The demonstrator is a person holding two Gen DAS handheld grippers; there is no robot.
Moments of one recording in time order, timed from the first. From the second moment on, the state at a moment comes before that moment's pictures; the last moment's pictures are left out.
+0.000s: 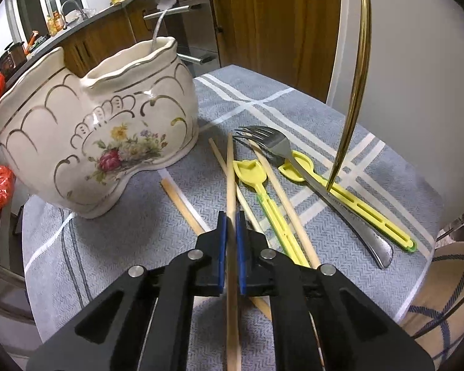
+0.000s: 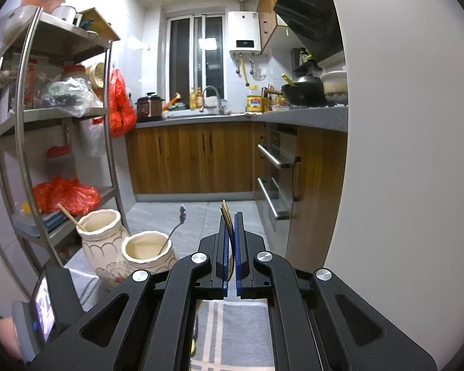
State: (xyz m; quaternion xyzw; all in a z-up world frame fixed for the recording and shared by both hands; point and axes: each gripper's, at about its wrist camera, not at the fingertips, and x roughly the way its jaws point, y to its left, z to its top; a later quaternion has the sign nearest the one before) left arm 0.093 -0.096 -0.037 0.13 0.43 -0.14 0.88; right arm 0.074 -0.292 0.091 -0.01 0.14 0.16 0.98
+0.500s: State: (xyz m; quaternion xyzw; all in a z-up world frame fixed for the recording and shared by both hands) left arm 0.041 -0.050 0.013 0.07 0.26 -0.14 0.95; right arm 0.068 -0.281 0.096 -0.02 0.13 0.16 0.98
